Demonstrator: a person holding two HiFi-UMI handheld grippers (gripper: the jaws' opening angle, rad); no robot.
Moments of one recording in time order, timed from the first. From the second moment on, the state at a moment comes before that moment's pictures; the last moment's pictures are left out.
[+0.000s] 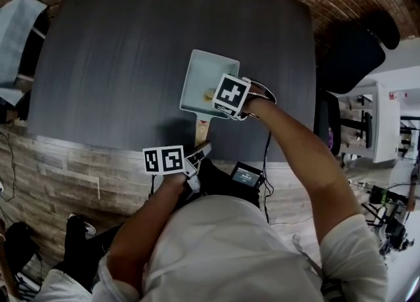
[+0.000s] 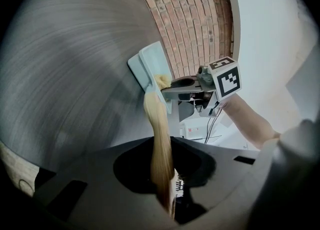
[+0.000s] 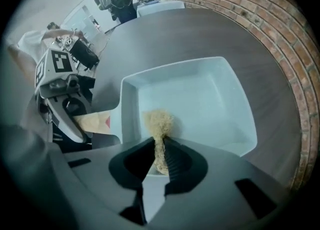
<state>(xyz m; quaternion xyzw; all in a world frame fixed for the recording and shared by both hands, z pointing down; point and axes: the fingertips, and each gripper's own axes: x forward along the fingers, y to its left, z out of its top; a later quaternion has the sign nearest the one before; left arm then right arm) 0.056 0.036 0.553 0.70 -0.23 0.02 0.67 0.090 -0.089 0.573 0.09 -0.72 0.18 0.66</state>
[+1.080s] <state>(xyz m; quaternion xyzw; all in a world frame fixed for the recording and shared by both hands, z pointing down) 0.070 0.048 0.551 0.72 -0.15 0.06 0.68 0.057 -0.056 0.565 0.04 -0.72 0.45 0.52</state>
